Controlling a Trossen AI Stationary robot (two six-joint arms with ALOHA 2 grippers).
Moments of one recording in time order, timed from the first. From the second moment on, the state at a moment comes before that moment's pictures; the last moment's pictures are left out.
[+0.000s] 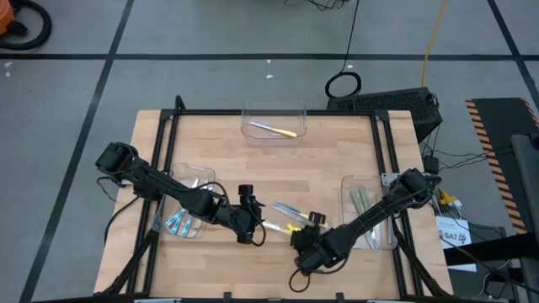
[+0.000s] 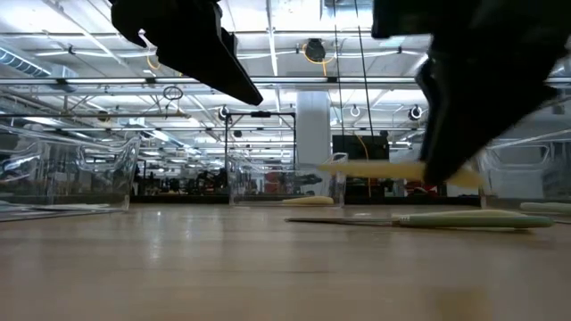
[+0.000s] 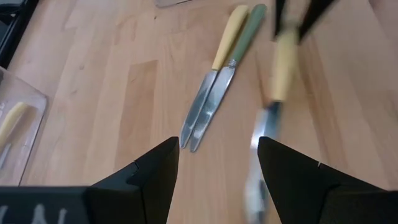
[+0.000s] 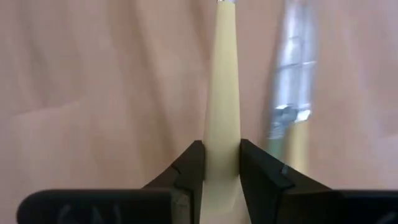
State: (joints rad) left arm -0.40 1.64 1.05 -0.22 -0.42 -0.09; right arm 0.59 1.93 1.34 -0.83 0.43 0.79
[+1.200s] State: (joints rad) left arm -0.38 1.62 1.17 -0.38 -0.50 0.15; right arm 0.37 1.92 1.49 -1.19 0.40 0.43
